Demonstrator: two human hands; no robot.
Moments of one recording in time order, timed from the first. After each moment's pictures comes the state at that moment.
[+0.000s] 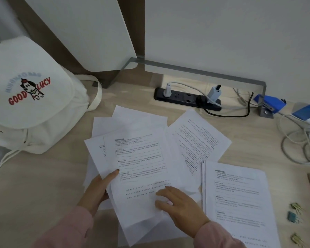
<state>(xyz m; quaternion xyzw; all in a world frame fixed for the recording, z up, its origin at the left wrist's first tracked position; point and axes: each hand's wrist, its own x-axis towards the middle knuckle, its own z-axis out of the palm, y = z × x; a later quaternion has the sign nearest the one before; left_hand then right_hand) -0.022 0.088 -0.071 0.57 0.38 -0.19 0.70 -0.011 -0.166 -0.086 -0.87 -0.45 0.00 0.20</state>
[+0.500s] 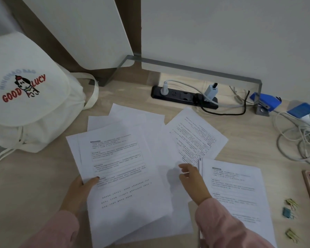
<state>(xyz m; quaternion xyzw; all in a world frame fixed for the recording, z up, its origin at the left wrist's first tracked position) -0.036 0.112 -0.081 0.66 0.42 -0.10 0.62 0.038 -0.172 -0.081 -0.89 0.09 0.24 0.38</state>
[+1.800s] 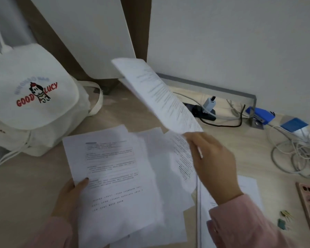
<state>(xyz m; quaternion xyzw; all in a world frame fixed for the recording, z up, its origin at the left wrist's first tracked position) -0.045 0.125 -0.073 0.58 0.45 -0.03 0.68 0.065 -0.147 0.064 -0.94 -0.21 -0.21 0.16</state>
